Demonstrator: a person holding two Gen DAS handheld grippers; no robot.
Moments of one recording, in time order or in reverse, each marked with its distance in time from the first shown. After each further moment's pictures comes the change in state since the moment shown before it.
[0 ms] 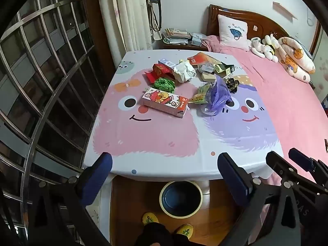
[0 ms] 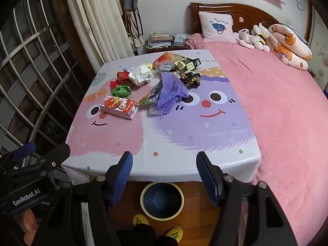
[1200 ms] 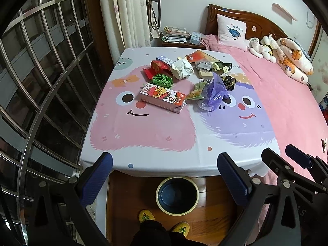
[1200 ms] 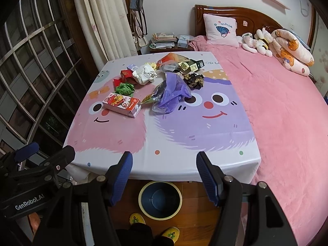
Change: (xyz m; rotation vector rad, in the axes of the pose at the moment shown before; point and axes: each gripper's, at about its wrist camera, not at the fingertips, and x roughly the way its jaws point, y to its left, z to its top) left arm -0.003 0.002 -0.014 -0.025 0.003 -0.028; right arm 0.000 0.006 0.000 -0.027 -0.006 -0.014
